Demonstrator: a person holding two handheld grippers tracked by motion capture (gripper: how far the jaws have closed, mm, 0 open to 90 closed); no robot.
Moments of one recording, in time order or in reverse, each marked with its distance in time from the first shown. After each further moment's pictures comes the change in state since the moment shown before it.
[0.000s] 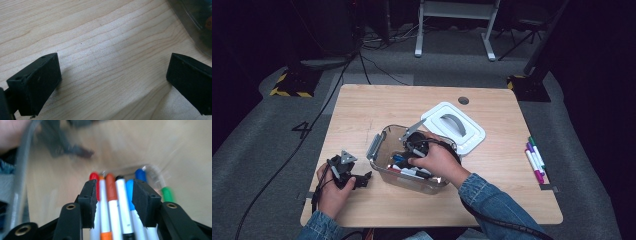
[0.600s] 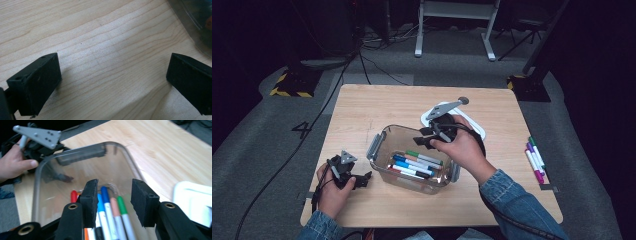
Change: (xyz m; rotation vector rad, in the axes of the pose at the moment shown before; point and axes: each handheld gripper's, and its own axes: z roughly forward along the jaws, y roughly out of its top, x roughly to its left) left arm 0.000 0.000 0.000 0.003 -0.001 0.000; right arm -0.010 -0.004 -0.095 -0.215 -0.178 0.025
